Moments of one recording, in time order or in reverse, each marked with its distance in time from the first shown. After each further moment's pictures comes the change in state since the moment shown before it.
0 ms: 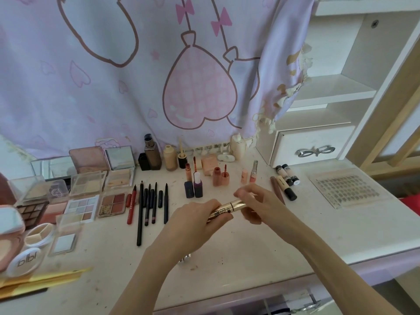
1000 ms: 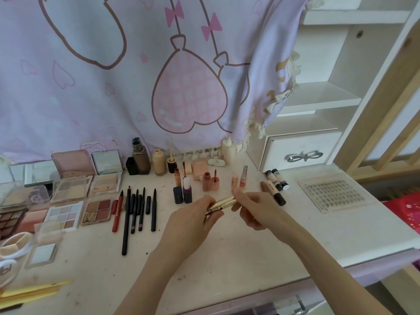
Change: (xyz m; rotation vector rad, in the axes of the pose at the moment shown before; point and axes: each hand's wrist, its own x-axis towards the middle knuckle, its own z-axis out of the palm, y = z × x) left_hand 0.021 0.003 0.022 -0.026 0.178 -0.042; right_hand 0.012 0.001 -0.015 -0.097 0.103 0.234
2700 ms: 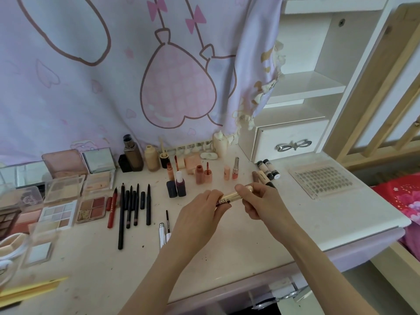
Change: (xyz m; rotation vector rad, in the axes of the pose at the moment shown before) left_hand 0.003 0.017 0.023 0.016 0.061 0.146; right_hand -0.014 0.020 0.001 0.330 0.187 -0.168
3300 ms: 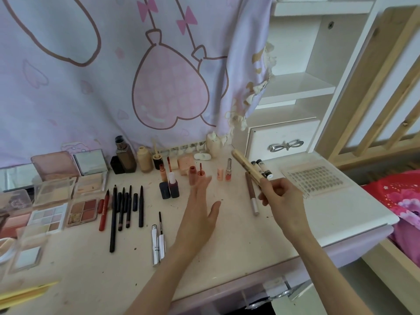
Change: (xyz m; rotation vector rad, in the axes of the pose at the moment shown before) left_hand 0.004 0.001 0.028 -0.470 0.186 -0.126; right_hand -0.011 -0.004 -0.030 -0.193 0.416 -0.097
